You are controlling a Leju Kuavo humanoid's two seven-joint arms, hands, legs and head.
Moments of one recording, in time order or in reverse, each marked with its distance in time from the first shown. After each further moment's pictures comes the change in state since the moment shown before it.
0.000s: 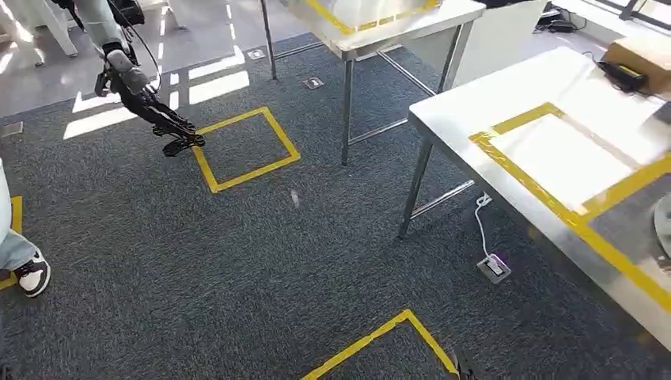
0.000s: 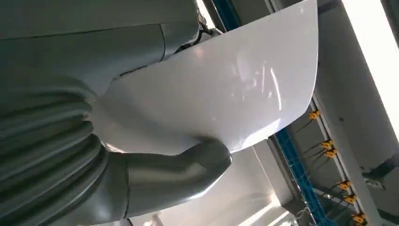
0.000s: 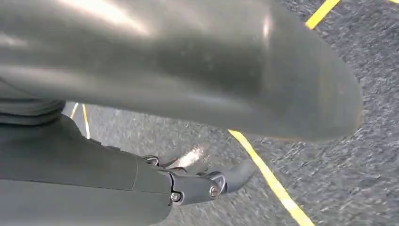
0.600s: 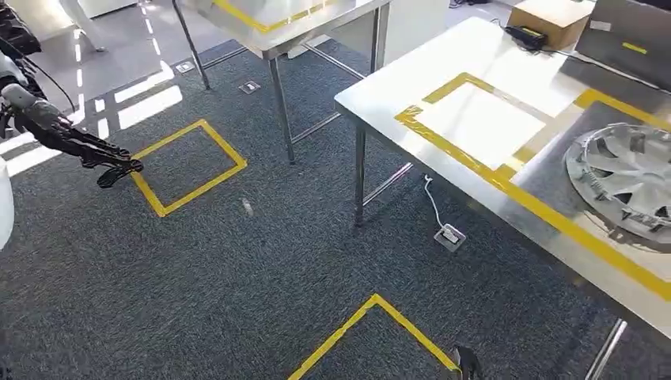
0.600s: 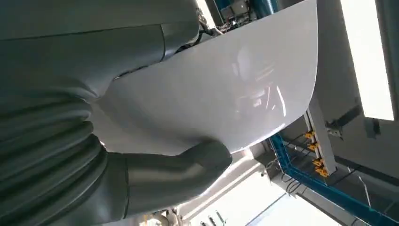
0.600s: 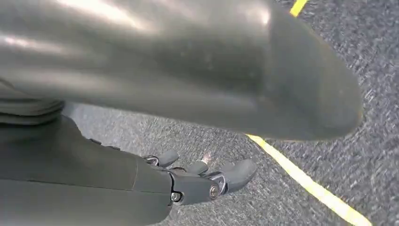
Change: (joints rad) left arm -0.001 0.011 0.003 0.014 0.014 -0.005 -0.010; right arm -0.001 0.002 0.000 0.000 0.000 0.000 0.001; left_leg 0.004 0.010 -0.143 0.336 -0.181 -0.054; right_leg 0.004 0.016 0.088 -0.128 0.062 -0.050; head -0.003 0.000
